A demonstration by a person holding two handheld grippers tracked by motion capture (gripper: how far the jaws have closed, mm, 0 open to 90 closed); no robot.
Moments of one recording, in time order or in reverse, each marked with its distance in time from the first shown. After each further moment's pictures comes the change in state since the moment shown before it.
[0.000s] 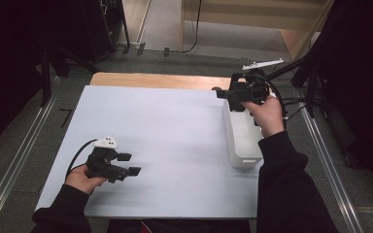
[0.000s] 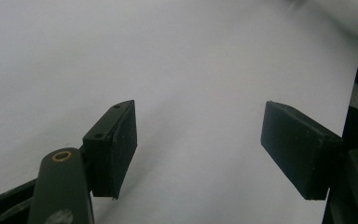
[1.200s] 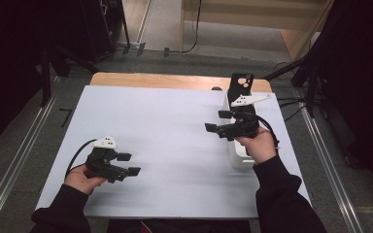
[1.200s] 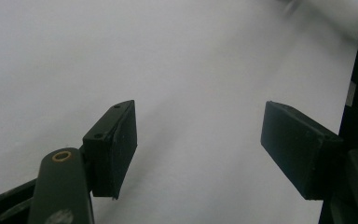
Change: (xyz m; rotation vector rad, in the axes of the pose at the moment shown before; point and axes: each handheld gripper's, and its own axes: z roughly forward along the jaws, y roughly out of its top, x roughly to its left) left arm -0.002 0.000 -0.001 -0.020 -0.011 0.005; right arm 0.047 -0.072 0.008 -0.005 0.134 -0.120
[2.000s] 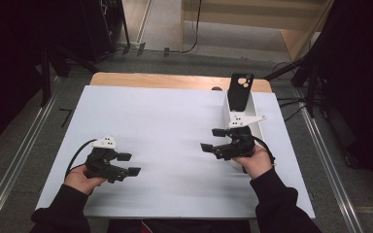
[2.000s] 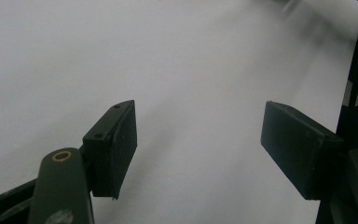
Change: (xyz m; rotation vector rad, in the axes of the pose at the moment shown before) left arm -0.001 0.001 -0.001 -0.005 -0.009 0.006; right arm 0.023 -0.044 0.008 0.005 0.090 -0.037
